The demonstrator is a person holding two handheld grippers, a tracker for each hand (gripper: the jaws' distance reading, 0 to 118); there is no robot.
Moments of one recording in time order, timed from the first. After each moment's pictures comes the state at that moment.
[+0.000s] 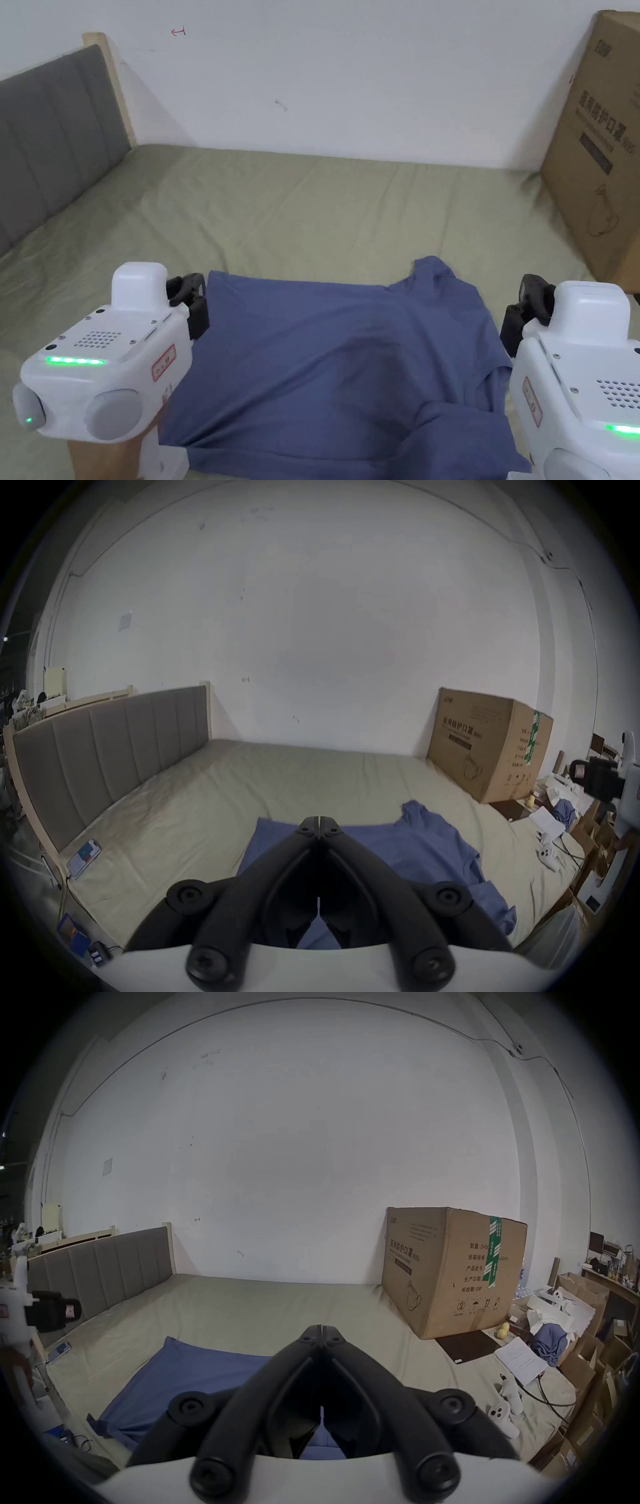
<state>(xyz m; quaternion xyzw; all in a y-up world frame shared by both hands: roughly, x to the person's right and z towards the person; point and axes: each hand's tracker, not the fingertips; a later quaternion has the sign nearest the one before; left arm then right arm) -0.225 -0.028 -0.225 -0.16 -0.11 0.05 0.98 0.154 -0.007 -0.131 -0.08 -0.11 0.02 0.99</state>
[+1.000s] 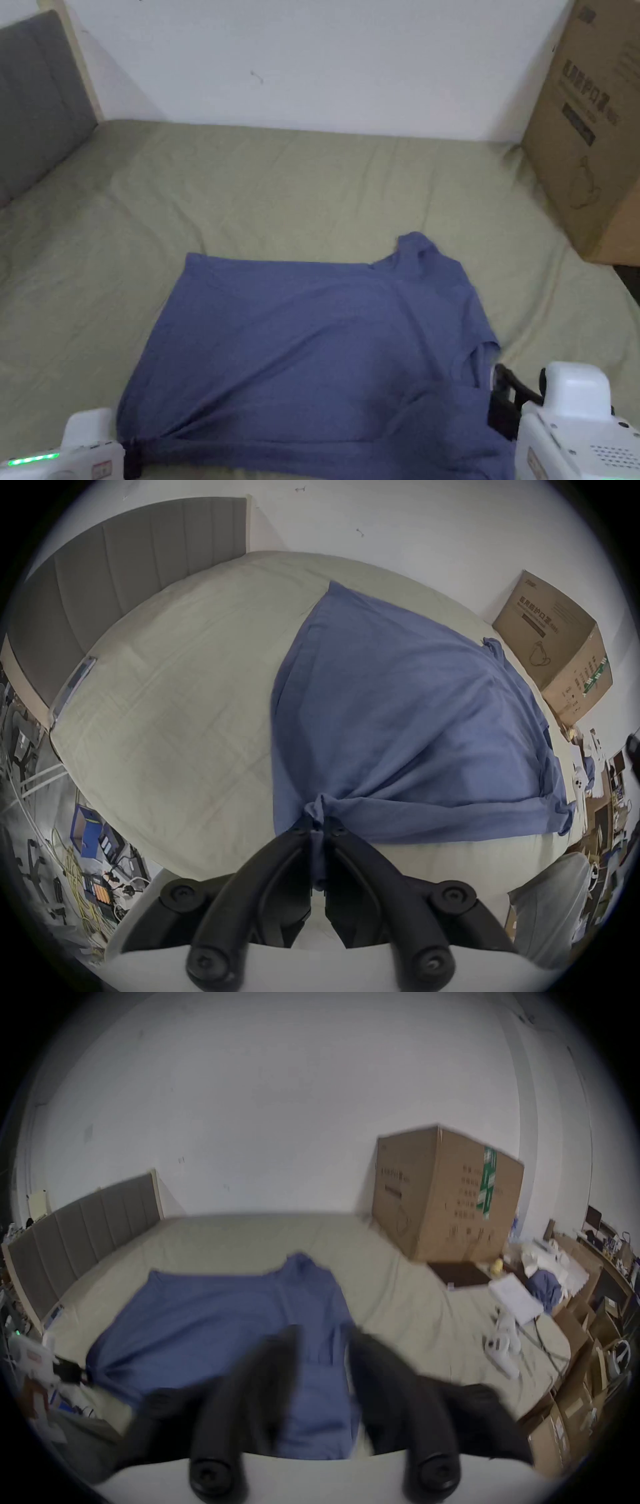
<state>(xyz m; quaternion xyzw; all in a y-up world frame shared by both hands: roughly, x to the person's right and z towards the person) -0.306 -0.212 -0.217 -0.49 -0.03 0.07 0.87 0.189 -0.102 -0.104 -0.28 -0.12 -0.01 0.95</state>
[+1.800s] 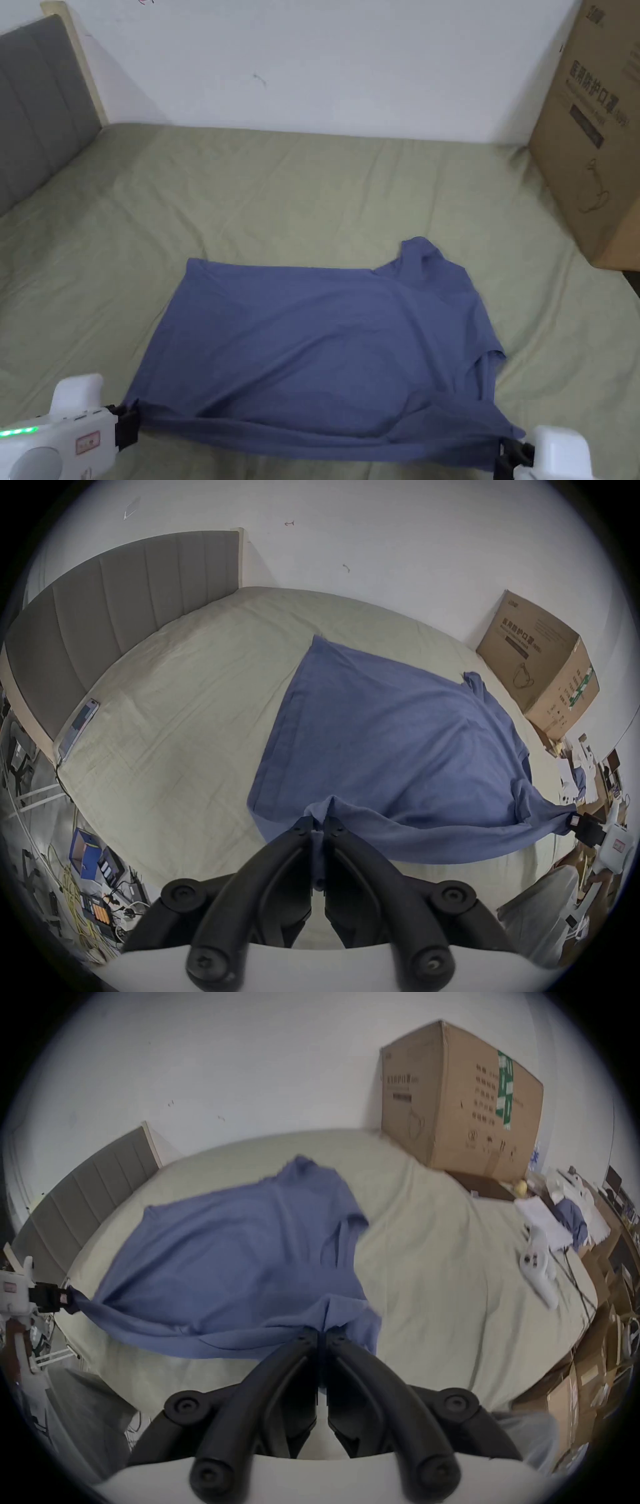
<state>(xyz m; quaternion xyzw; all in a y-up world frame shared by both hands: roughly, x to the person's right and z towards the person) -0.299 -0.158 -0.243 -0.44 -0.05 0.08 0.89 0.210 -0.148 -0.113 -0.35 -0.09 -0.06 0.93</state>
